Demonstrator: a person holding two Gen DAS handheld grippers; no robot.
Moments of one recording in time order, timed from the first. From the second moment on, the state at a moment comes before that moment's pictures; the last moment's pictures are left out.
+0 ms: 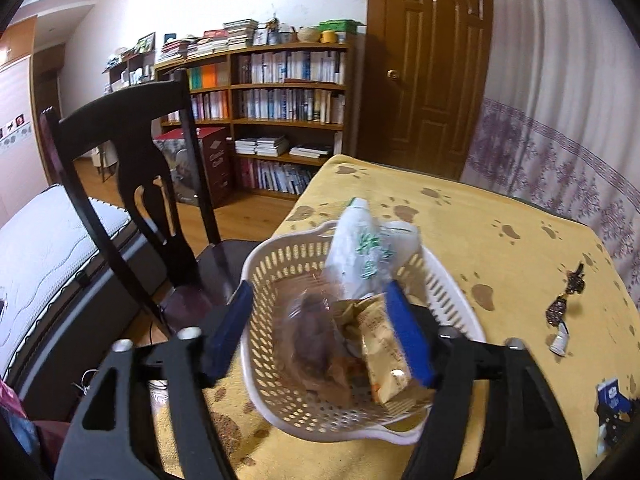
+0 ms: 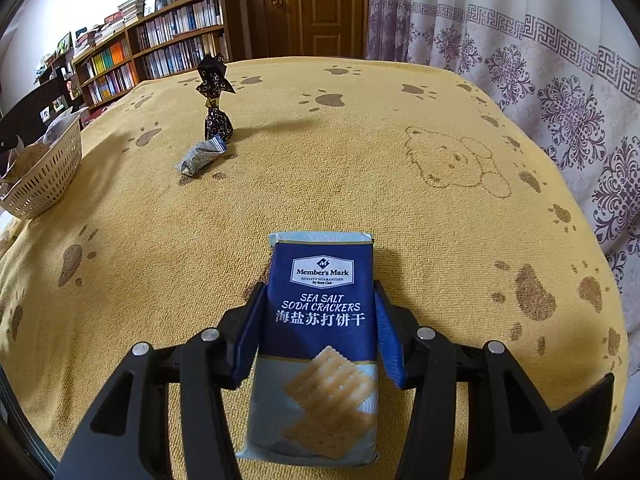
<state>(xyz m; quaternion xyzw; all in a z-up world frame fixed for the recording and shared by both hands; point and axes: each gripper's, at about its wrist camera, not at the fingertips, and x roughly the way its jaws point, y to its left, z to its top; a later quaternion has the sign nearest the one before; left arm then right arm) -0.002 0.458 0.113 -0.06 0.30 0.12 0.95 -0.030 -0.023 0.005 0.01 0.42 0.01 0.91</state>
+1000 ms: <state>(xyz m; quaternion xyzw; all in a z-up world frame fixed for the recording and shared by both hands) -0.035 0.495 0.146 -0.10 0.24 0.16 0.95 -0.006 0.054 0.073 0.10 0.36 0.18 0.91</state>
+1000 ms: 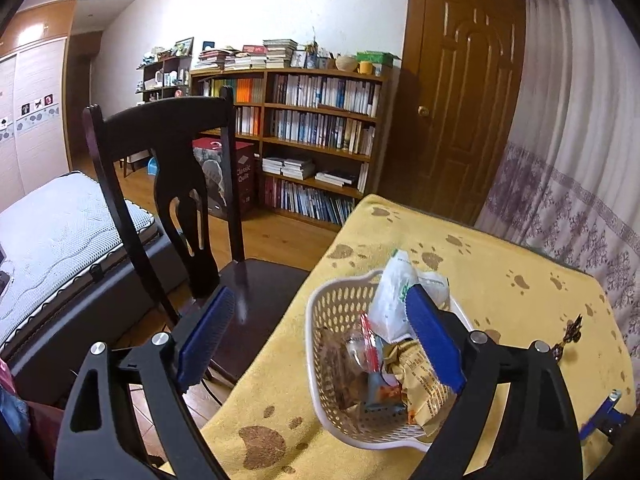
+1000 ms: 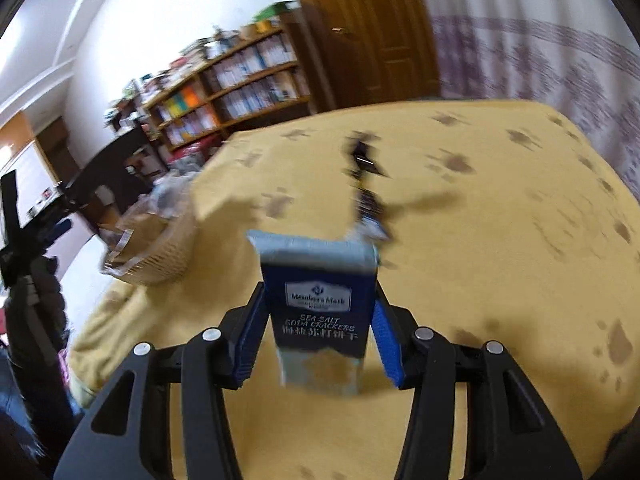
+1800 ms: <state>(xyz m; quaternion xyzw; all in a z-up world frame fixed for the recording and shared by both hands) -0.057 0.537 0.168 -0.15 0.20 0.18 0.95 0.044 0.281 0.160 0.07 0.35 0.34 0.87</state>
